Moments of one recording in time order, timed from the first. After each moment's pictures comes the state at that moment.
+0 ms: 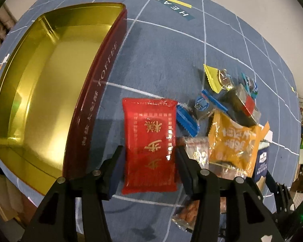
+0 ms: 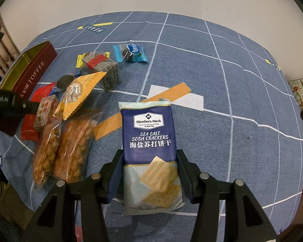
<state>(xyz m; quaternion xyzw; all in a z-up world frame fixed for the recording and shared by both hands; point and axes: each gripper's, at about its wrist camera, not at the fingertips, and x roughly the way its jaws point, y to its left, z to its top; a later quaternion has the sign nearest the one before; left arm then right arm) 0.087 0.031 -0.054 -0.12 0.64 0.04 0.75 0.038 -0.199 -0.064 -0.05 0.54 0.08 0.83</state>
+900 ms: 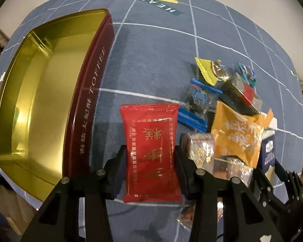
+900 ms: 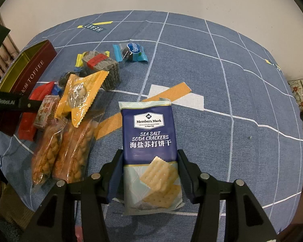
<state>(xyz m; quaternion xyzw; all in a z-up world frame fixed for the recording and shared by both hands) 0.086 0.012 -0.055 -0.07 0.64 0.02 0.76 0.040 -0.198 -0.063 -0.05 0.55 0.08 0.83</state>
